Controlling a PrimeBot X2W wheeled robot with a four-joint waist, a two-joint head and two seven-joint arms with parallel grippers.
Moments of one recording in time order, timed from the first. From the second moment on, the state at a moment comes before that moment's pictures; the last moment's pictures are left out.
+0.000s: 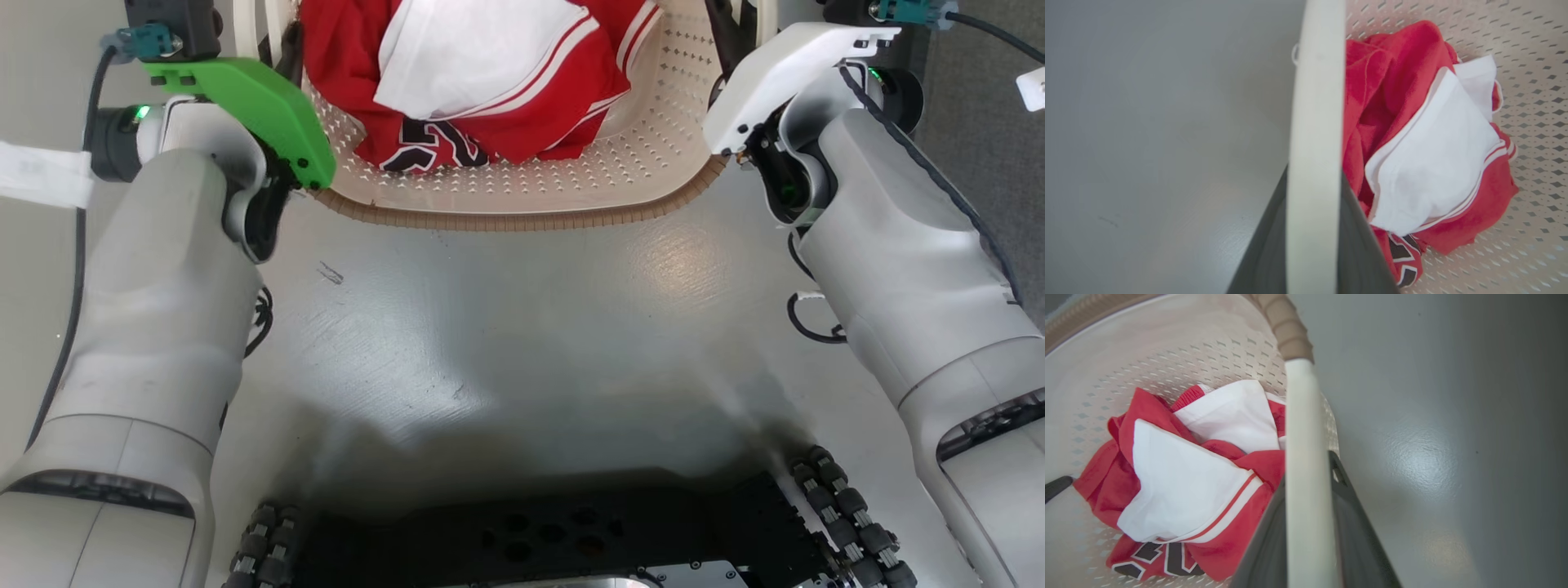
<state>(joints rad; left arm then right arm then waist) -1.06 0.03 -0.38 1.00 -0.54 -0.13 -0.04 -1.03 -0.06 0.51 0.97 0.65 0.04 -0.12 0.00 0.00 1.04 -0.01</state>
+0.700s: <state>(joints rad) -1.05 0.01 -0.44 1.12 -0.59 -0.13 0.01 -1.04 -0.06 0.60 1.07 0.70 0.07 -0.12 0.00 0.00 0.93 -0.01</state>
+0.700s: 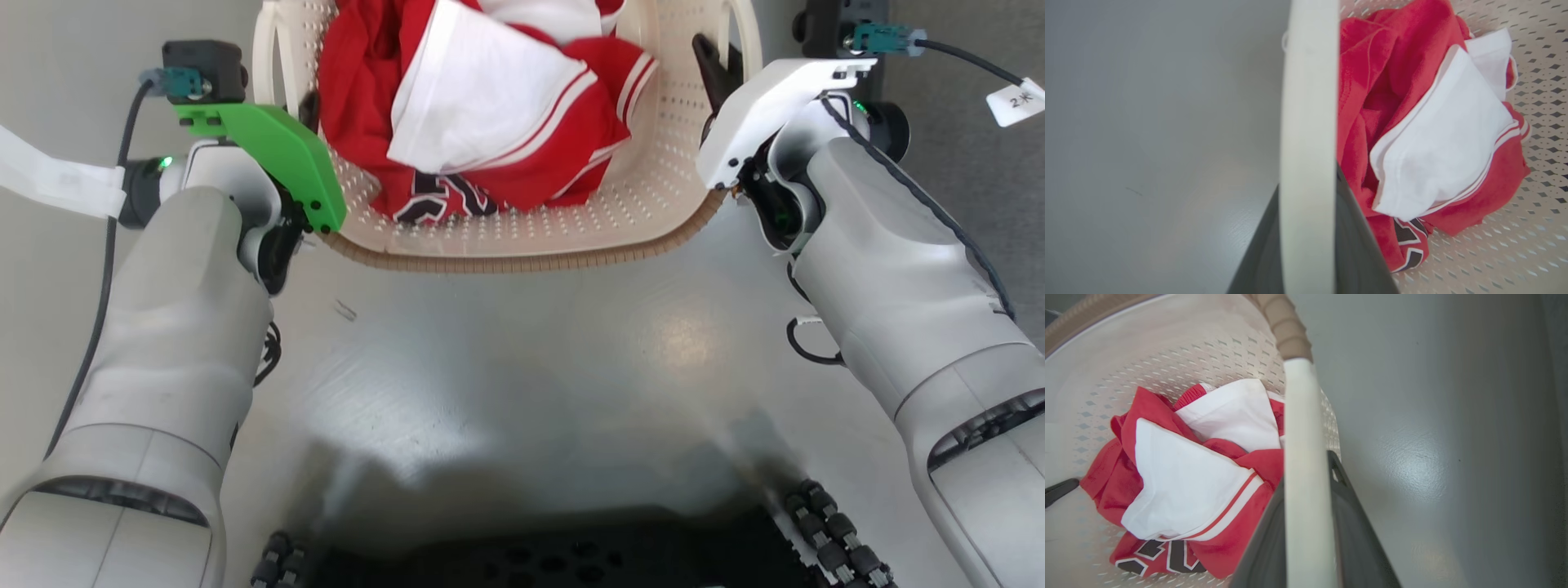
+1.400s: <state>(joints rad) -0.93 0.00 -0.51 1.15 -0.66 -0.13 0.10 -0.94 -0.05 0.66 1.13 0.80 0.09 0.03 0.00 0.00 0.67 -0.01</state>
